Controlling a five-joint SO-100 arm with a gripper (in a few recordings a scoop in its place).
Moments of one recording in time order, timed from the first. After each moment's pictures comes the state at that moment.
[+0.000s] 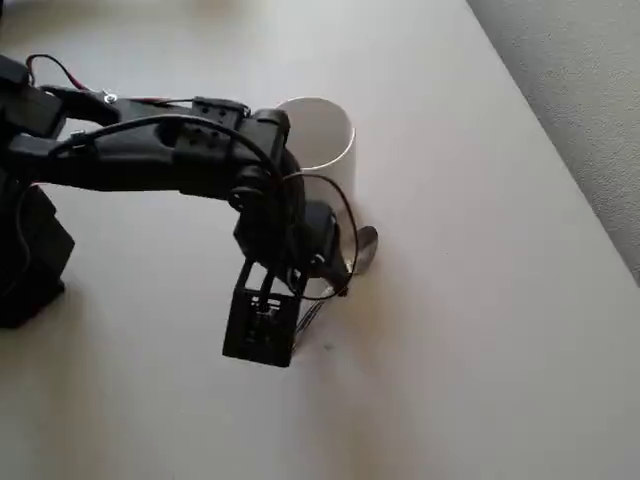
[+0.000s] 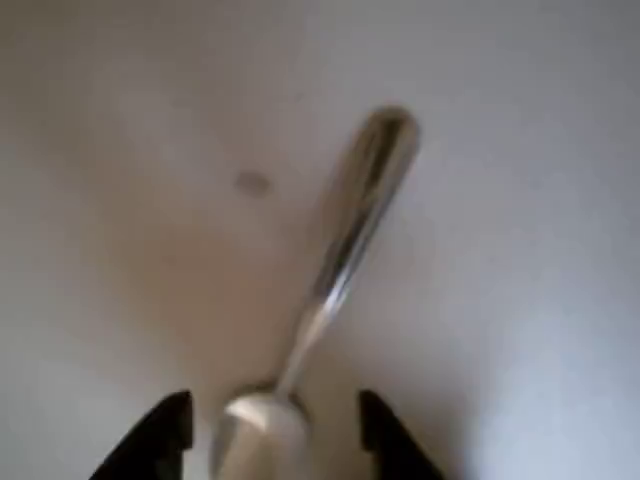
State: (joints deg) arm 26.5 59.4 57.3 82.9 4.5
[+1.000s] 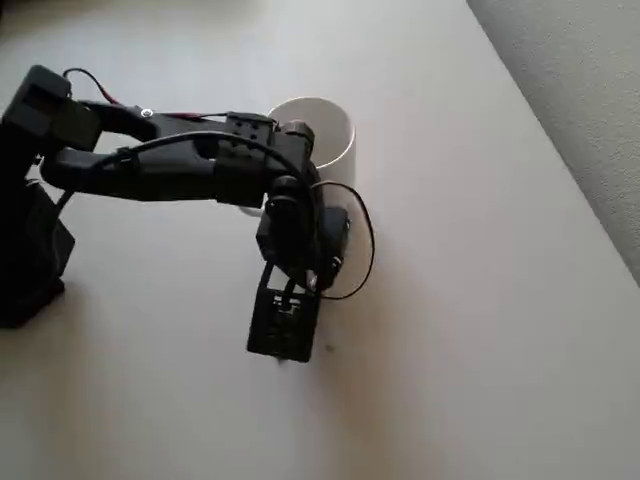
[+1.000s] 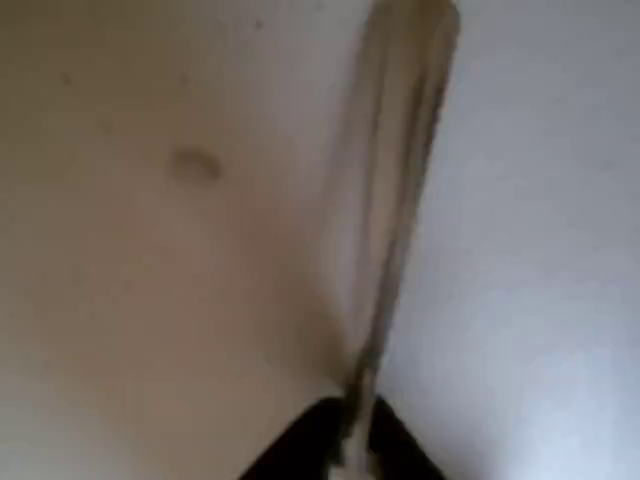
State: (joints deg) arm 24.3 48.1 50.5 83.4 5.5
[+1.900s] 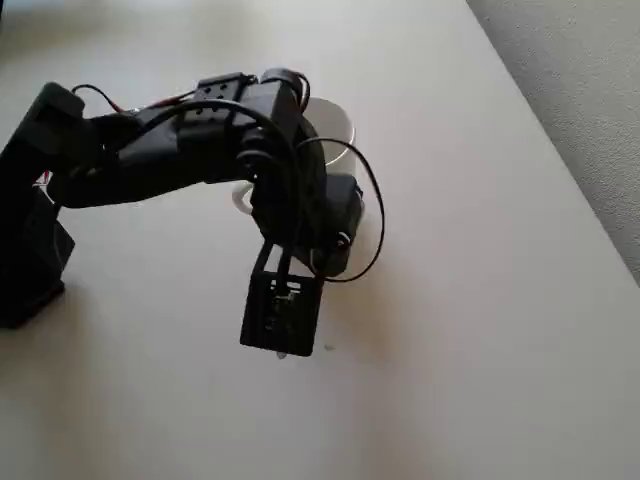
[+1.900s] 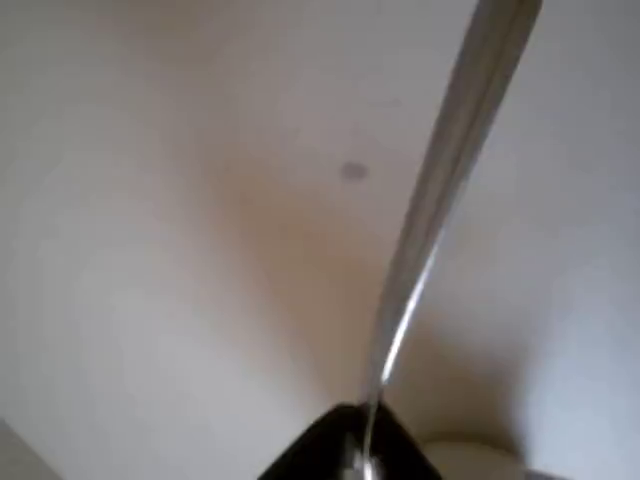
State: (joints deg) arm 27.8 44.8 18.7 103.3 5.4
